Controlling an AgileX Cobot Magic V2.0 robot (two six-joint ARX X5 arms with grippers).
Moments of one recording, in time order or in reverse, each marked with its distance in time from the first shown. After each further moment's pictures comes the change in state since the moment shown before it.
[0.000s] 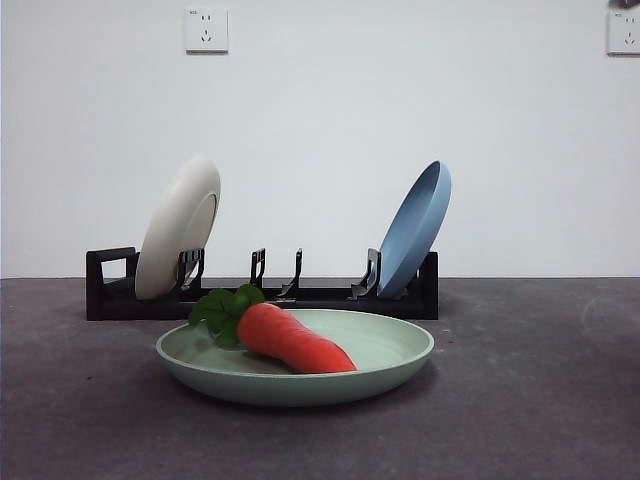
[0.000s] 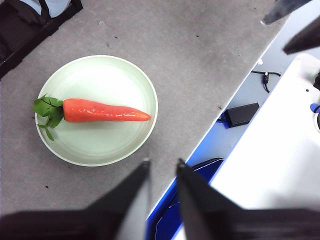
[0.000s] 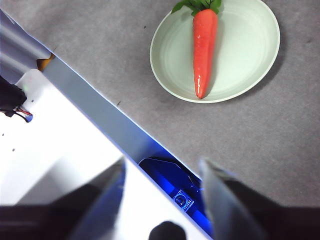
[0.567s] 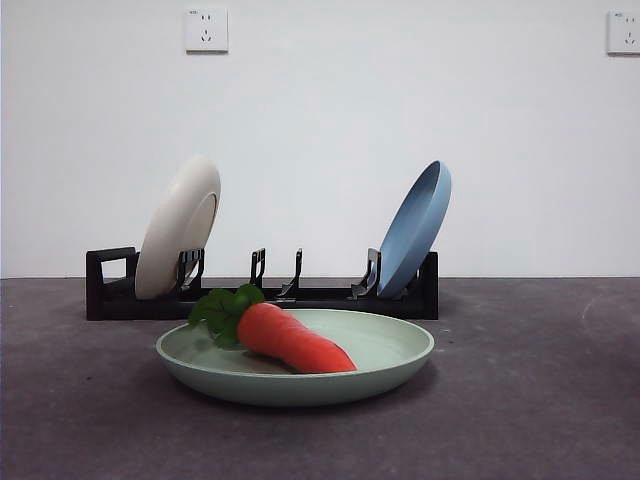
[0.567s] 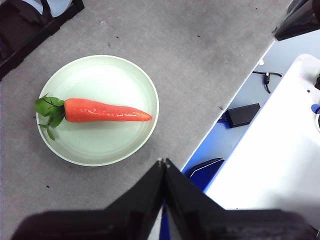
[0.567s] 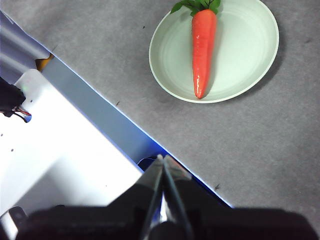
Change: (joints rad) left arm 0.000 0.000 0.000 0.000 -0.004 0.000; right arm 0.000 0.001 0.000 0.000 0.003 0.000
